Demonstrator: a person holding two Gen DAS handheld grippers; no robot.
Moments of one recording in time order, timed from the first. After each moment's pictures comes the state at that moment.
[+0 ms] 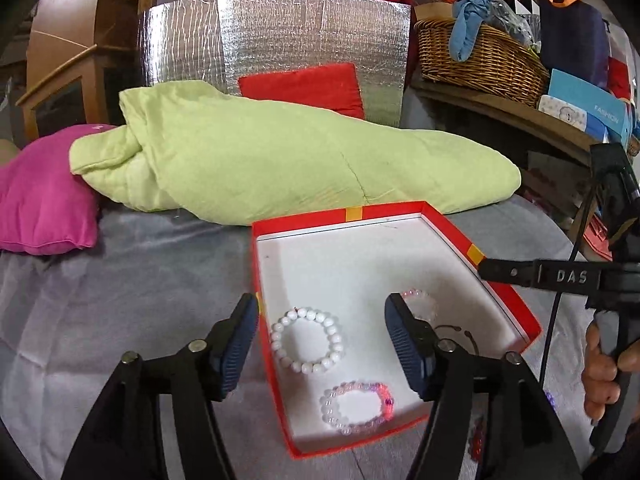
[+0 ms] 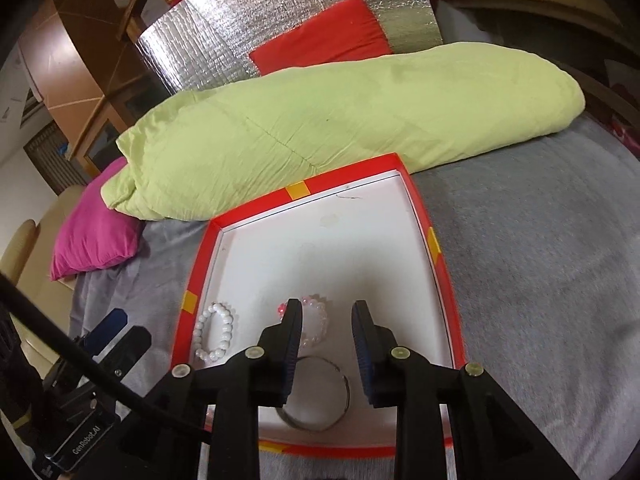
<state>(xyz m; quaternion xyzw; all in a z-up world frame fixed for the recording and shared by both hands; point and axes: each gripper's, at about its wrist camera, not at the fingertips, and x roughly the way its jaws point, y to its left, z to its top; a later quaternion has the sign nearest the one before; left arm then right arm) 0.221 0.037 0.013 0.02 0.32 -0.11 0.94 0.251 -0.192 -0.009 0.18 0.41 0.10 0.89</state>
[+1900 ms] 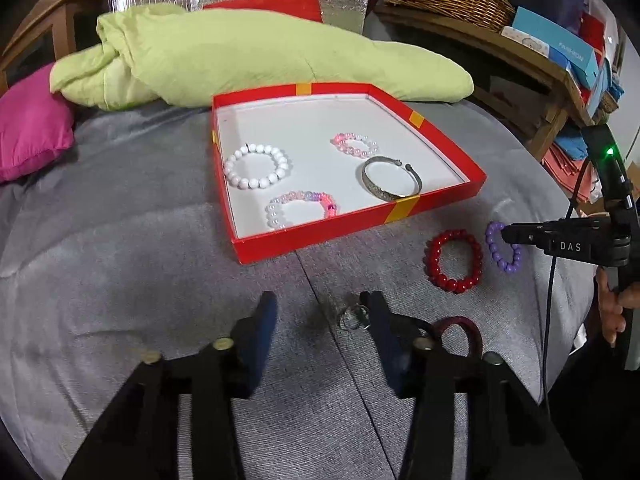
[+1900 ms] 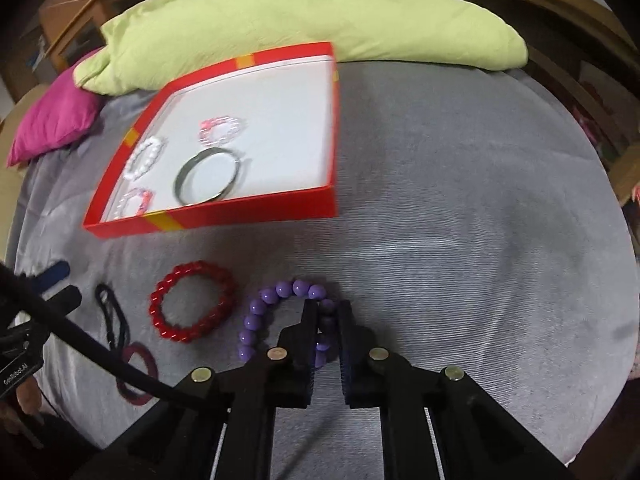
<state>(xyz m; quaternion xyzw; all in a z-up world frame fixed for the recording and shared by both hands) 0.134 0.035 -0.042 0.03 0.45 -0.18 0.88 0.145 -0.230 -0.059 0.04 0.52 0.04 0.85</state>
